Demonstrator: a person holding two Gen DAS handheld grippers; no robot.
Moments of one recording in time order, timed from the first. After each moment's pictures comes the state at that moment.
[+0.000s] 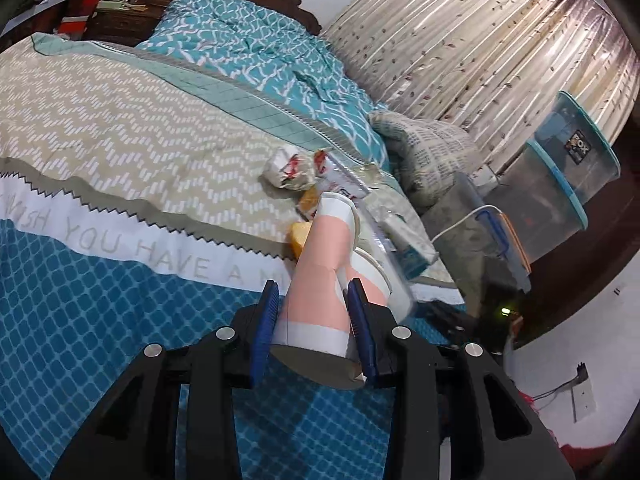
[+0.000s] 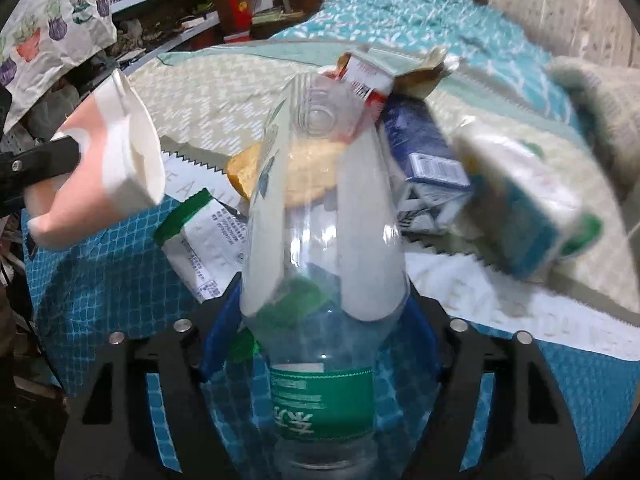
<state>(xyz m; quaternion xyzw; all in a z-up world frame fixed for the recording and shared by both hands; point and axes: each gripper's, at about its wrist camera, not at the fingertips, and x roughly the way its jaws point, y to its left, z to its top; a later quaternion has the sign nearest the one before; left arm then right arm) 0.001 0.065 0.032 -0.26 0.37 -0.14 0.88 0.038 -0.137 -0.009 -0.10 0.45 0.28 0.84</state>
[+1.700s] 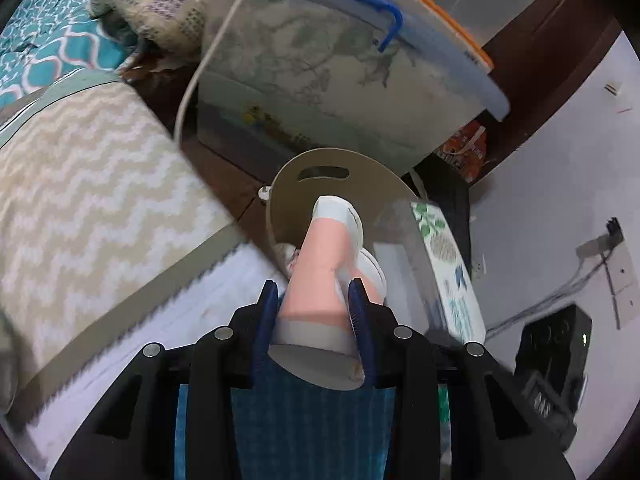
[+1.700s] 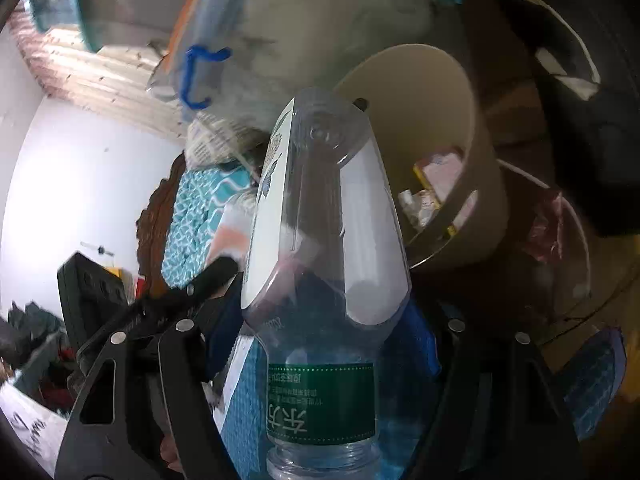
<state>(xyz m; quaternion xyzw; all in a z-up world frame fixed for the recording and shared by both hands) 0.193 -0.457 -0.012 0.01 0.51 -0.38 0.77 -0.033 -0.596 -0.071 0.54 0.29 -0.06 0.79</state>
